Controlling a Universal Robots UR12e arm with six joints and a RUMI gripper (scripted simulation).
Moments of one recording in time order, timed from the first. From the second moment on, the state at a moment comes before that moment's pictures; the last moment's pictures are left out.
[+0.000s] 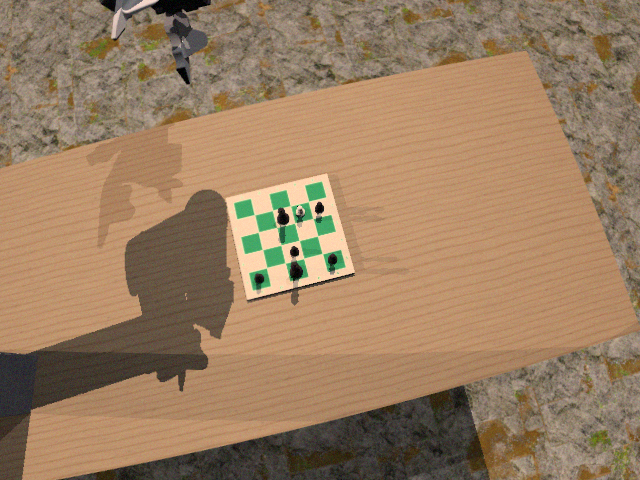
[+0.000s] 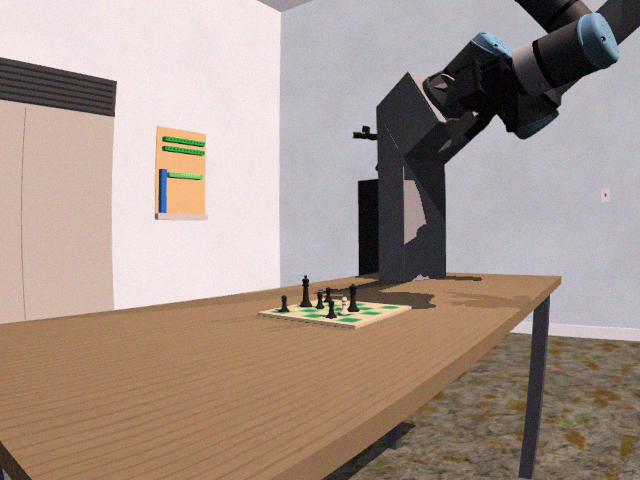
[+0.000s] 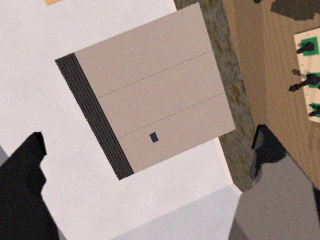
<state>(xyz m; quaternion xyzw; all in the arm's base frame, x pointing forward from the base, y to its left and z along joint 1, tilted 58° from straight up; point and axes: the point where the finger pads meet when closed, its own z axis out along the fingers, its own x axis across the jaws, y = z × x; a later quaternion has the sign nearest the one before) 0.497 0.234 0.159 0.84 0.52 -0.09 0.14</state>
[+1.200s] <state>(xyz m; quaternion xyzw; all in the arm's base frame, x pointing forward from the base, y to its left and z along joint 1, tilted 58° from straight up) 0.512 0.248 0.157 0.80 0.57 -0.10 0.14</state>
